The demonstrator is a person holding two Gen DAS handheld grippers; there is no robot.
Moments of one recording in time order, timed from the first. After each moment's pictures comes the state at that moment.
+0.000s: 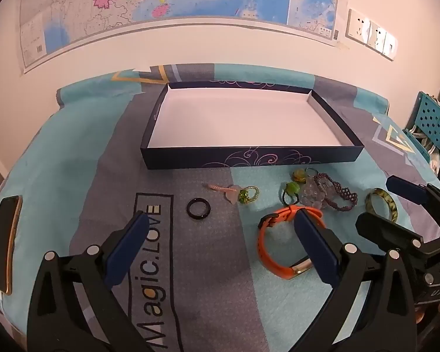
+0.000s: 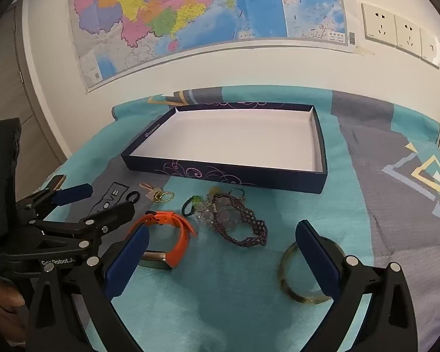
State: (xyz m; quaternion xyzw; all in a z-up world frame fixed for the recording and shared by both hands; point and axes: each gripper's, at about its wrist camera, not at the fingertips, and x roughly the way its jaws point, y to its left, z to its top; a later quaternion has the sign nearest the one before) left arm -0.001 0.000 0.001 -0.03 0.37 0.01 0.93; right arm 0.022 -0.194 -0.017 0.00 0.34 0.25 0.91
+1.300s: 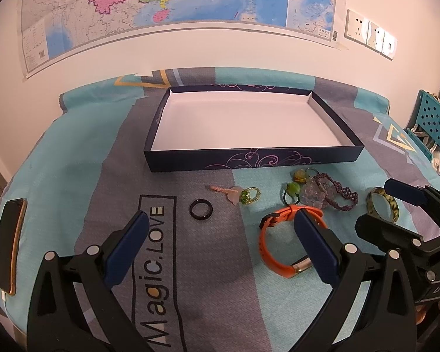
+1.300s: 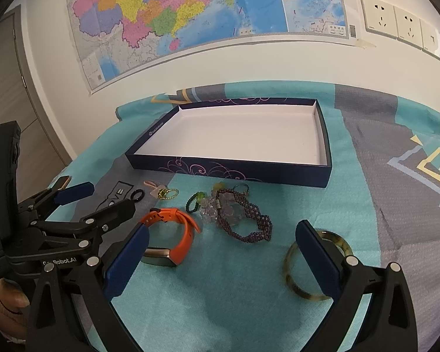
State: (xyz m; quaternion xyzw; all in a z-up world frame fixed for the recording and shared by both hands) left arm -0.004 0.002 0.005 -0.01 0.37 0.02 0.93; right arm 0.022 -0.197 -0.020 0.02 0.35 0.26 0.90
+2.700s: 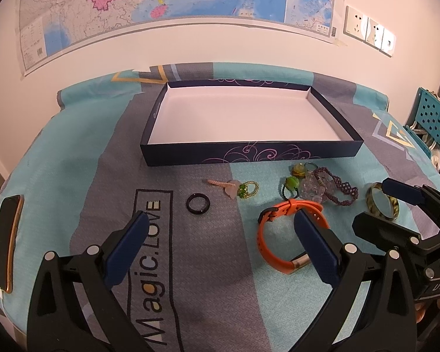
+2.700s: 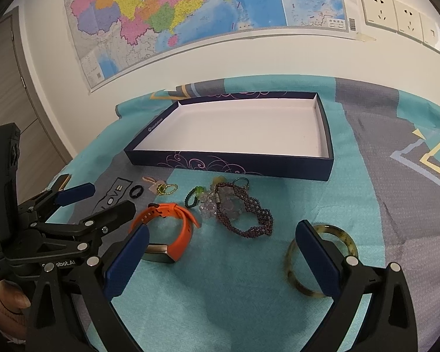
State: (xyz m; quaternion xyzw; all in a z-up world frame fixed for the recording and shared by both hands) left arm -0.006 -0.004 -0.003 -0.01 0.37 0.02 0.93; right arm 0.022 -0.198 -0.024 0.03 0.36 0.26 0.90
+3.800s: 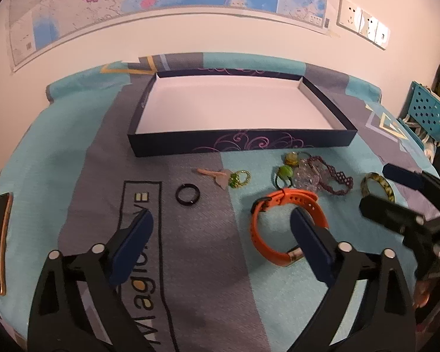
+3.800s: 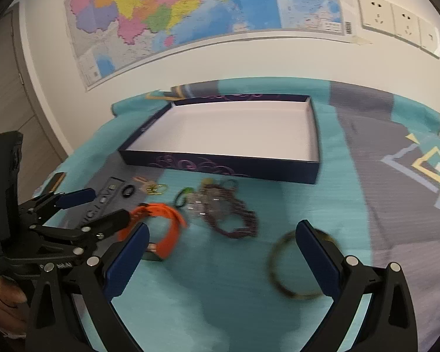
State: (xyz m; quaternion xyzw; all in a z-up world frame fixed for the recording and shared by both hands) left arm -0.002 -0.005 -0.012 -0.02 0.40 -0.01 0.92; right arm 0.026 -0.210 -0.022 0.02 0.36 0.24 0.90
